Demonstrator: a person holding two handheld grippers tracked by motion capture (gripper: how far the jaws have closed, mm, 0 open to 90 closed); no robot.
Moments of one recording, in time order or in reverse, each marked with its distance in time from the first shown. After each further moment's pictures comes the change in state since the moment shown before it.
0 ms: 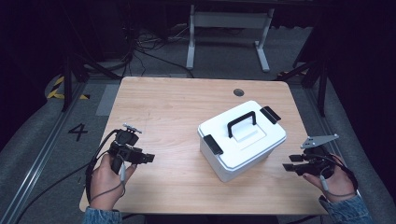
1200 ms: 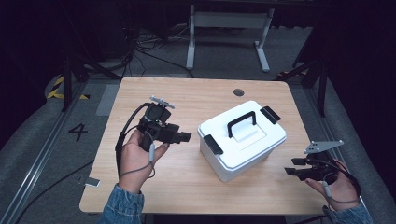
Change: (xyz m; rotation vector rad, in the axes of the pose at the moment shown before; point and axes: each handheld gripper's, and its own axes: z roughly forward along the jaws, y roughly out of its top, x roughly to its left) left arm -0.085 0.084 -0.033 -0.141 -0.208 0.185; right arm 0.006 -0.014 -0.004 -0.033 -0.006 0.019
